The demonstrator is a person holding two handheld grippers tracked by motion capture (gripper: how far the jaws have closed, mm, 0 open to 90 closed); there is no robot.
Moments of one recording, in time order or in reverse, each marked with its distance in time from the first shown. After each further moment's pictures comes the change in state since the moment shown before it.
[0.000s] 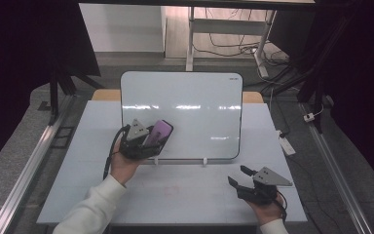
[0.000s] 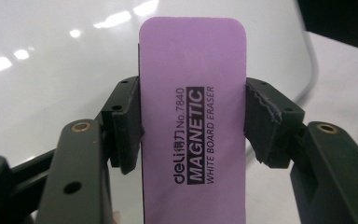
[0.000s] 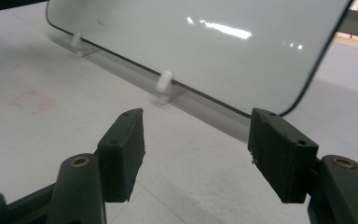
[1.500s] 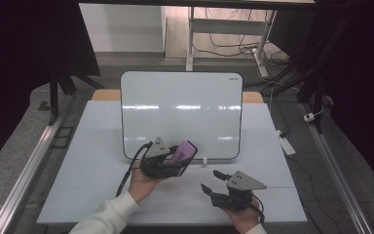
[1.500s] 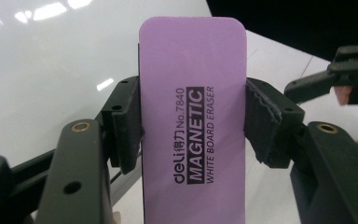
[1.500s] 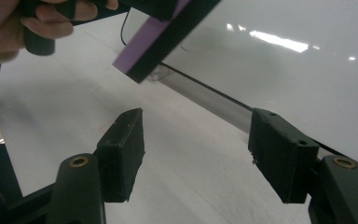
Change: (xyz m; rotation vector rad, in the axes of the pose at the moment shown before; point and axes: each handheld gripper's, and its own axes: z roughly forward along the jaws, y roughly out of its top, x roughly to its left) left arm -0.054 -0.012 0.028 0.002 -0.215 -0.018; right arm 0.067 0.026 0.023 -0.015 0.142 -0.012
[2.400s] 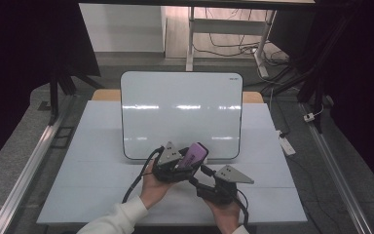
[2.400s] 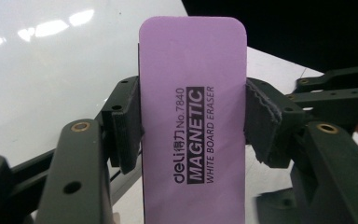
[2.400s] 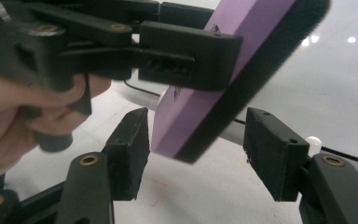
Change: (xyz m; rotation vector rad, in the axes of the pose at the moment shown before) left arm -0.026 0.001 0.020 -0.054 0.015 0.033; right arm 0.019 0.015 0.033 -0.079 -0.033 0.212
